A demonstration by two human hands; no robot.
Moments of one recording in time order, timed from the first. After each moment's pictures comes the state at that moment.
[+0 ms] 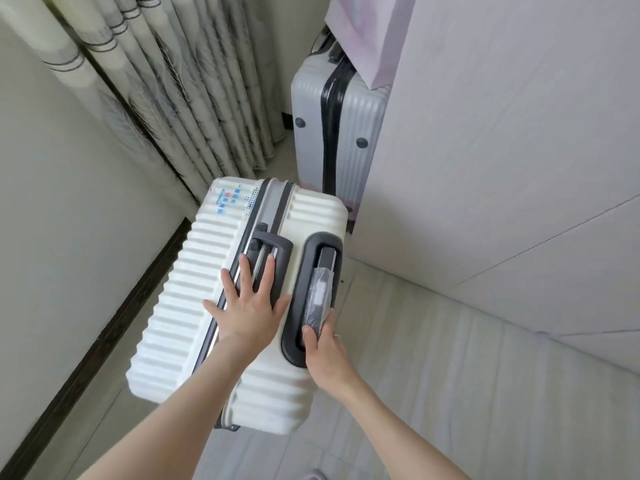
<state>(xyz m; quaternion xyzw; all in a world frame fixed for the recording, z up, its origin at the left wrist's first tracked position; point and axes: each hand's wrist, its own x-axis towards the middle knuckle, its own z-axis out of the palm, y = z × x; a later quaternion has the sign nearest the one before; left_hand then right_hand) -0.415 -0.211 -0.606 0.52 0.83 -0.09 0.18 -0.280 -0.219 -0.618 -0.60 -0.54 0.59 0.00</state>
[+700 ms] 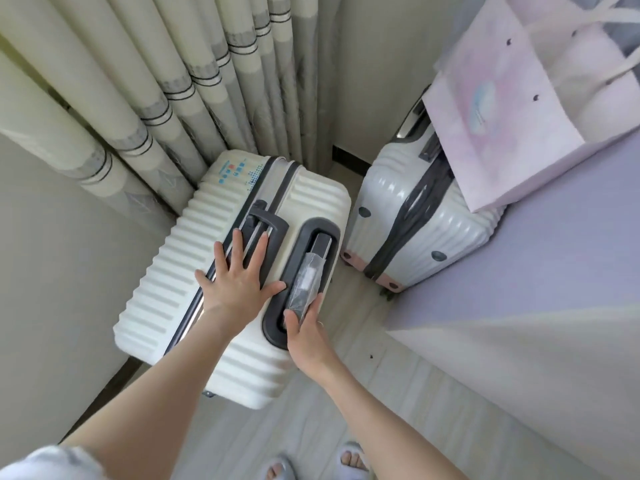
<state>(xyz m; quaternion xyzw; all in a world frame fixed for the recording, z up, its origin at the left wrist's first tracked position) -0.624 0.047 -0.600 0.49 0.84 -0.13 0.18 -0.486 0.042 -0.628 -0.55 -0.54 0.64 -0.03</state>
